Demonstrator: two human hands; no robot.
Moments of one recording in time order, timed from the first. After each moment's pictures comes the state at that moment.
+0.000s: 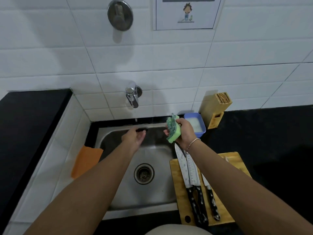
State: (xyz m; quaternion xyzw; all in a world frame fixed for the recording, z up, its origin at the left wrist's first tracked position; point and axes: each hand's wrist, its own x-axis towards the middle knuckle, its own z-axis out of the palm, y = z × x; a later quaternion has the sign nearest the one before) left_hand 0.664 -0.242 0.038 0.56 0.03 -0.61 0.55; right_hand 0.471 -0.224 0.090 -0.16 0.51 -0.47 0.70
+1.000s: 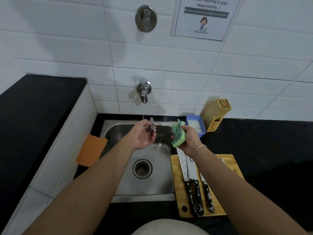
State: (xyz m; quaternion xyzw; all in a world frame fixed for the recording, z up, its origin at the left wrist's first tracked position) left_hand 0.680 -0.180 0.083 0.44 -0.15 -0.80 0.37; right_hand 0.478 -0.173 0.092 -0.17 0.54 -0.47 0.68
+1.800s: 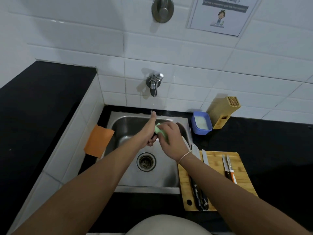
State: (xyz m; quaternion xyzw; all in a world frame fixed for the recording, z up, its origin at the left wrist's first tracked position) left_hand 0.681 -0.156 0.083 0.59 -0.38 -0.65 0.29; right_hand 0.538 -0.135 0.060 -0.81 0.46 -0.32 0.16
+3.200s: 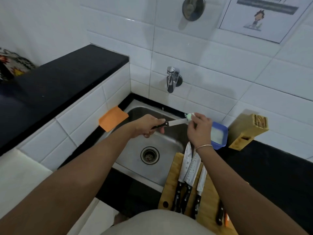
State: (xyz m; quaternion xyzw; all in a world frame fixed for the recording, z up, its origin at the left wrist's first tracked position) left_hand 0.670 -0.122 0.089 0.60 -0.48 -0.54 0.33; right_hand 0.445 -0.217 0.059 -0.78 0.49 -0.35 0.15
